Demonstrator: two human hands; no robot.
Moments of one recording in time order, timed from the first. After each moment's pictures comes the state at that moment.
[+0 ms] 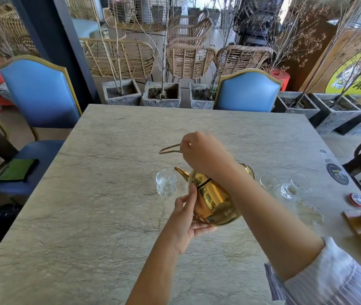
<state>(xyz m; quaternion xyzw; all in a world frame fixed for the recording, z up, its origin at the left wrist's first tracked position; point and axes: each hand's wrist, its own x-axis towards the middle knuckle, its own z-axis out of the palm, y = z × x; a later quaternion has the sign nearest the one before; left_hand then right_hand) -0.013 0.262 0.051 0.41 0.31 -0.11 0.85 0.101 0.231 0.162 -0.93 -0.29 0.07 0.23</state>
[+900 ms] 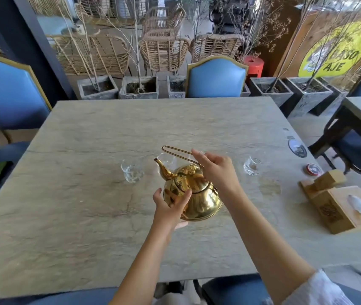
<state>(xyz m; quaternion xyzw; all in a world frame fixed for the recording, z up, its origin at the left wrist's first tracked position) -0.018 0.172 0.025 0.57 0.37 -0.06 0.73 0.081 0.068 0.089 -0.76 -0.05 0.10 0.64</state>
